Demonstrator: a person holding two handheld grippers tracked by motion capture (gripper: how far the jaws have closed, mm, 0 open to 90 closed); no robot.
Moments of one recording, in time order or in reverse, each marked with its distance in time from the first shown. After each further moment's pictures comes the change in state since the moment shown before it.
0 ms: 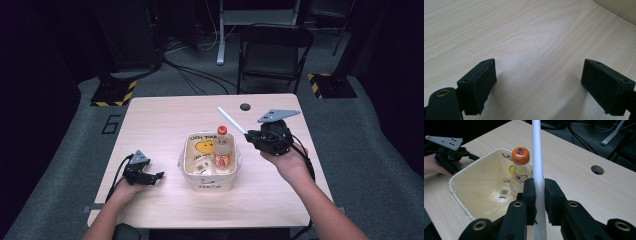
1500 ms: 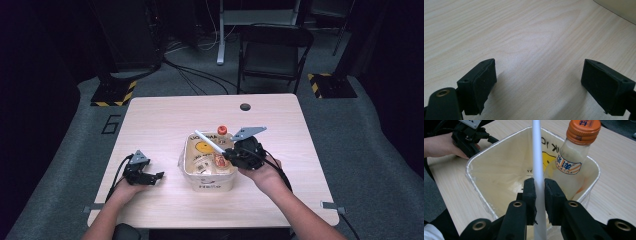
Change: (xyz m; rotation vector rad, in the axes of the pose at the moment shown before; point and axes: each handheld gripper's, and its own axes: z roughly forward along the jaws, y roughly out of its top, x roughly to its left) left arm 0.000 0.000 0.000 0.000 0.000 0.000; right arm 0.044 -0.022 0.057 0.079 0.119 -0.034
